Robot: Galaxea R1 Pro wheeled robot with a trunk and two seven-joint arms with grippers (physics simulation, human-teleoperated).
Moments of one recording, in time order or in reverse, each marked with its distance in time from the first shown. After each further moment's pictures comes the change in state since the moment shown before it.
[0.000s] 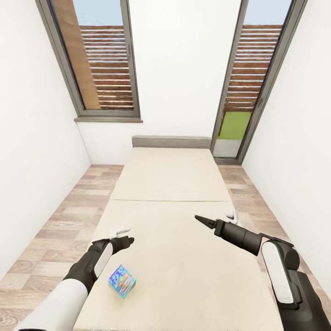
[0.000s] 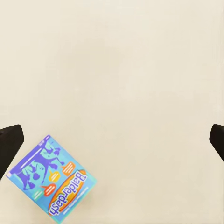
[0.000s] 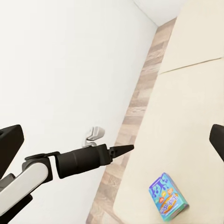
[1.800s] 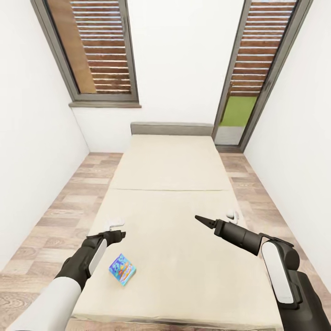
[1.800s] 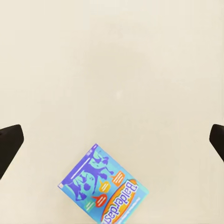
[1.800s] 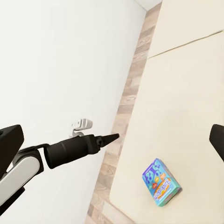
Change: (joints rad) left arm 0.000 0.044 -0.006 -0.081 -0.121 -0.003 0.016; right arm 0.000 0.000 0.002 -0.001 0.003 -0.003 -0.006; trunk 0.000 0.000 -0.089
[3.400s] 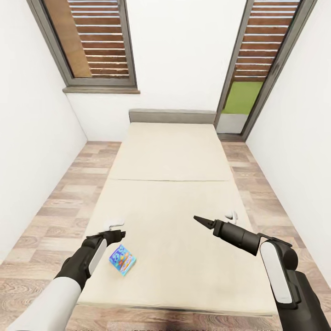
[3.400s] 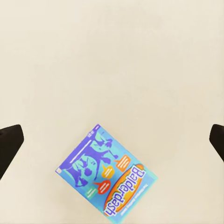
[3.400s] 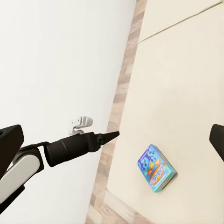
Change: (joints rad) left arm 0.000 0.001 0.001 -0.001 0.000 -0.008 0.000; right arm 0.000 0.003 0.010 0.003 0.003 -0.003 -0.001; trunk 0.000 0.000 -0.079
